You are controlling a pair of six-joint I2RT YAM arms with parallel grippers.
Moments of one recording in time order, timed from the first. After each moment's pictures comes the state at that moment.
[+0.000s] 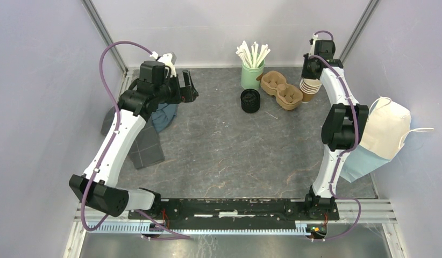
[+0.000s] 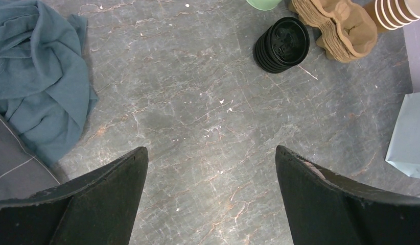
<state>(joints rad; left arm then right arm) -0.32 1.33 1.49 -0.75 0.08 -0.33 -0.06 2.09 1.93 -0.58 -0.01 0.08</state>
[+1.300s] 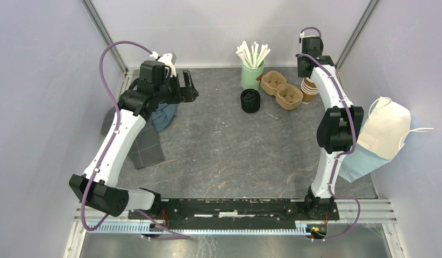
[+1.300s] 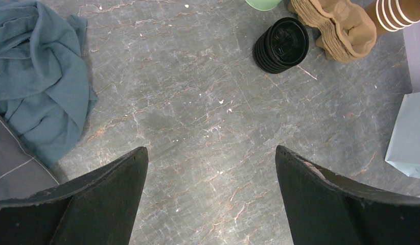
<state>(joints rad) -0.32 1.33 1.49 -0.75 0.08 -0.33 0.04 2.07 1.97 -0.66 0.28 -0.06</state>
